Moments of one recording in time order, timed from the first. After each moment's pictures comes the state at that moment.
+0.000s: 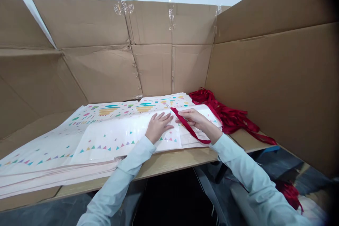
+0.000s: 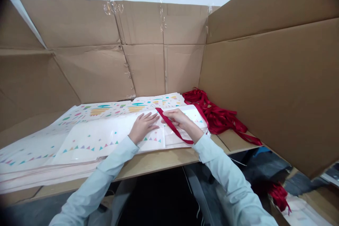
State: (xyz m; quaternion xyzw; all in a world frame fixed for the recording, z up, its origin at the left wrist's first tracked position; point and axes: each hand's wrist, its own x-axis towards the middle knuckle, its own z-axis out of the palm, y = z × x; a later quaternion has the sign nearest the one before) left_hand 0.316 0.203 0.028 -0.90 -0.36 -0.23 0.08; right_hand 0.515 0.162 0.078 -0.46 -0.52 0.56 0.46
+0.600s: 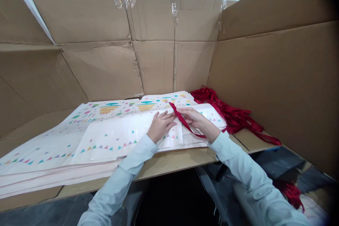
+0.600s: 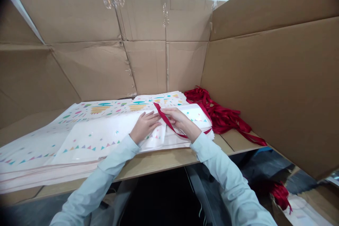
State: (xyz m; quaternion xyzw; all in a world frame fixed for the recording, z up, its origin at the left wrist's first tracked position) left_hand 0.313 0.199 0.040 -0.90 -0.35 -0.26 0.02; right_hand 0.492 0.175 0.080 -0.42 -0.48 0.59 0.50
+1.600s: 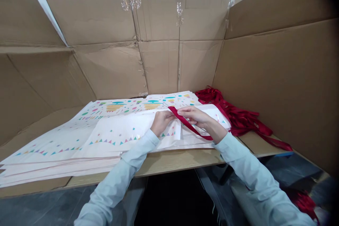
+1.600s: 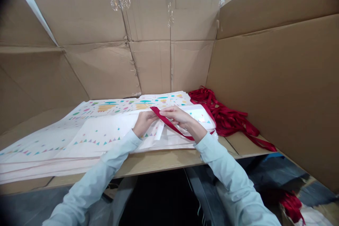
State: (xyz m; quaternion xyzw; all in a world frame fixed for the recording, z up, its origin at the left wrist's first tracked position) left_hand 0.319 0.207 0.052 -0.81 -0.32 -0.43 -0.25; right_hand 0.498 0.160 0.099 -0.41 -0.60 0.56 0.39
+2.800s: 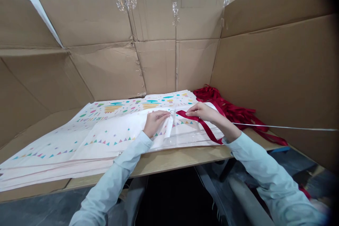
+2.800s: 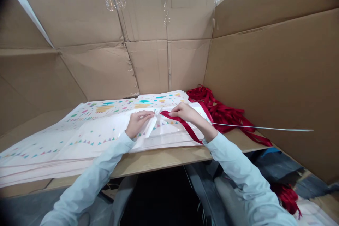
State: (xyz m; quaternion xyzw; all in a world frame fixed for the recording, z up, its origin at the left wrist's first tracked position) left_hand 0.301 0.205 0.048 -0.77 -0.30 -0.50 -0.25; right_hand 0.538 0.157 0.107 -0.52 -0.75 0.29 0.29
